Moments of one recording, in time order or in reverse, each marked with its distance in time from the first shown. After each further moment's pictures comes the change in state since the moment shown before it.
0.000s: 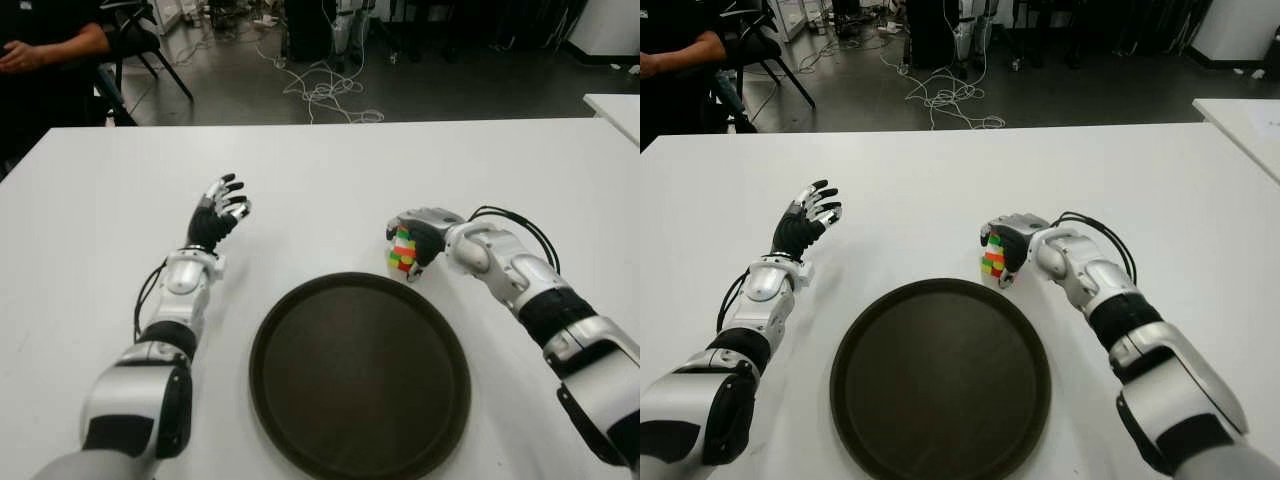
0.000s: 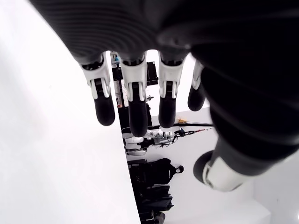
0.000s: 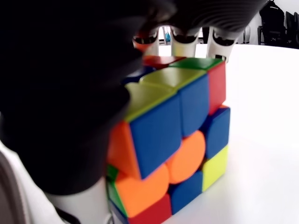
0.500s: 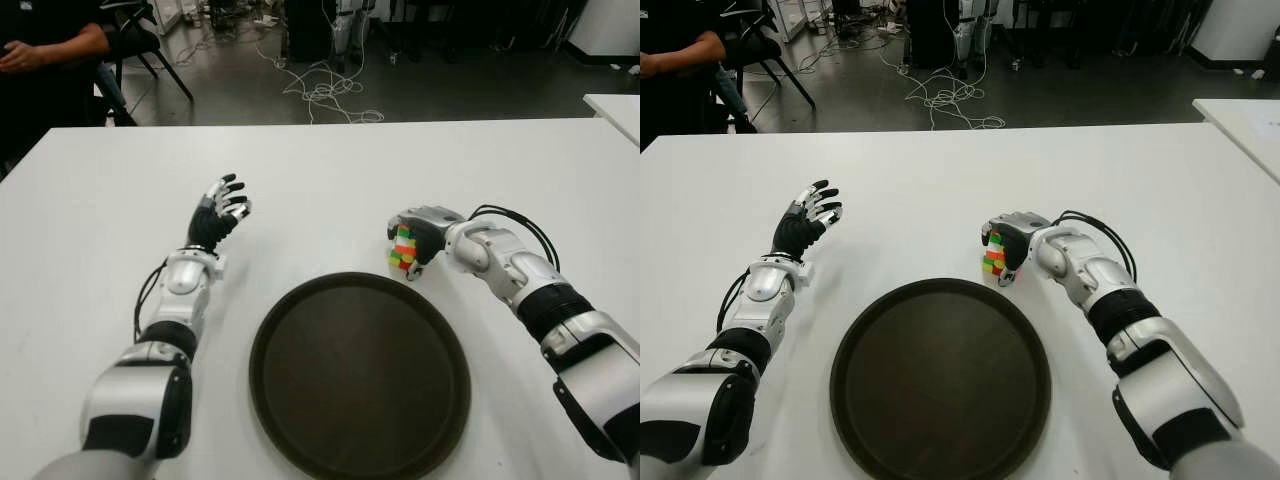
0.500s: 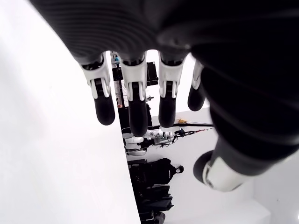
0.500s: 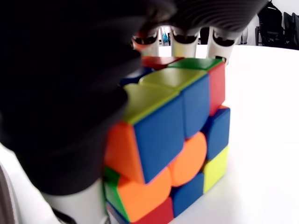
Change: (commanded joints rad) left arm 0.002 0.001 -0.004 0.000 0.003 -0.004 -0.004; right arm -0.008 0.002 -0.003 0.052 0.007 -0.035 -0.039
